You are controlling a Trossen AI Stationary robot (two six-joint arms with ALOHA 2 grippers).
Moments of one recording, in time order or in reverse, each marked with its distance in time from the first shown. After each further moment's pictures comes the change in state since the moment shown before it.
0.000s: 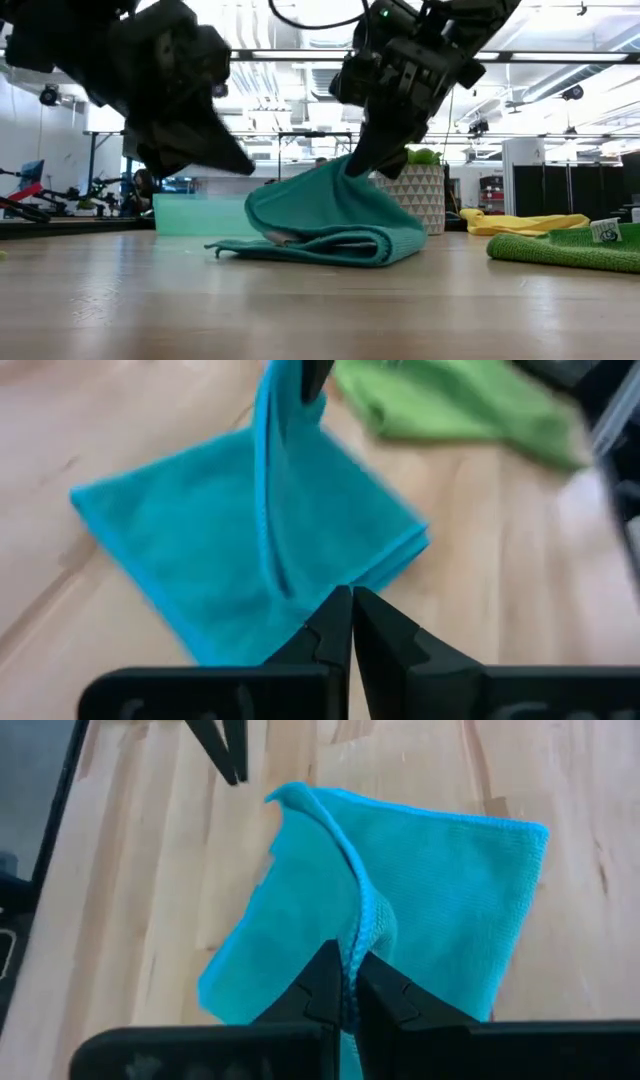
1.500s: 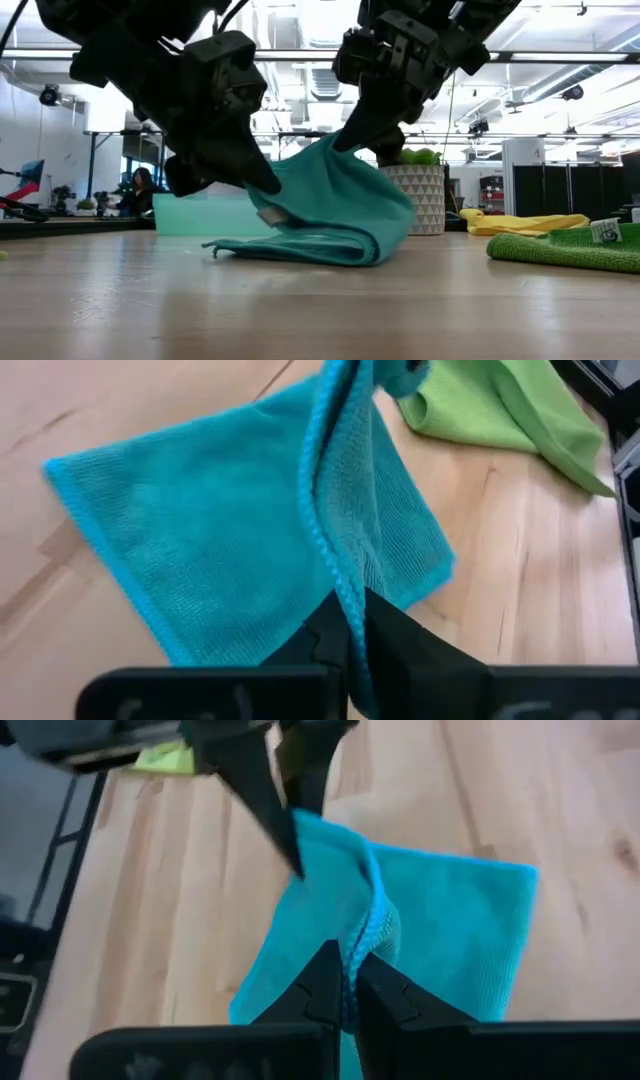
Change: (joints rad) left arm 0.138 0.064 0.068 -0.061 0.203 -0.082; right arm 0.024 -0.040 0.000 0.059 0.076 0.072
